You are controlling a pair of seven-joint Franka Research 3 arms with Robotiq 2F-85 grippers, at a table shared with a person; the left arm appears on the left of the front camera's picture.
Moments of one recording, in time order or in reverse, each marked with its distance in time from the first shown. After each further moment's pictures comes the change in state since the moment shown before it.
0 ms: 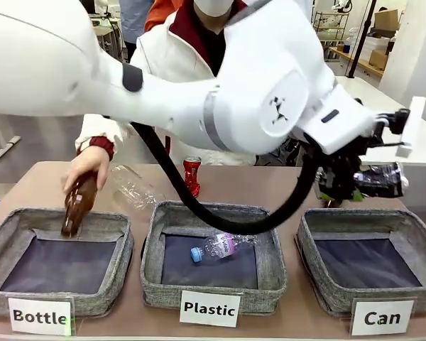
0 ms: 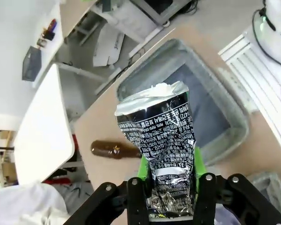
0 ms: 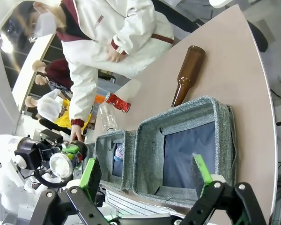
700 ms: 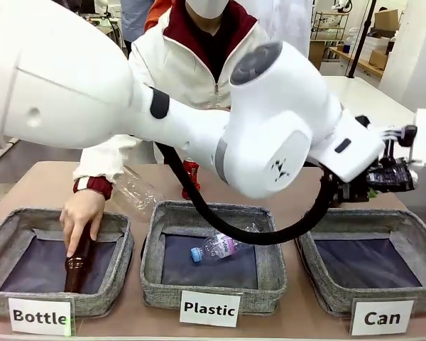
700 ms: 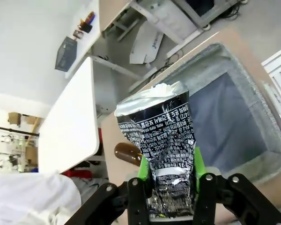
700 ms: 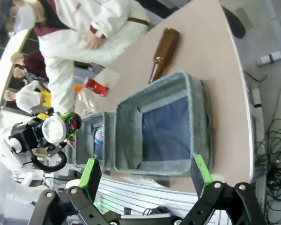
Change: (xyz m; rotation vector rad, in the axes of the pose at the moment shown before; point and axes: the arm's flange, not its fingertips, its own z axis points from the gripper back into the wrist) left arm 0.003 -0.009 -0.057 0.211 -0.029 0.048; right arm -0.021 0.004 0.051 -0.143 0.051 0.013
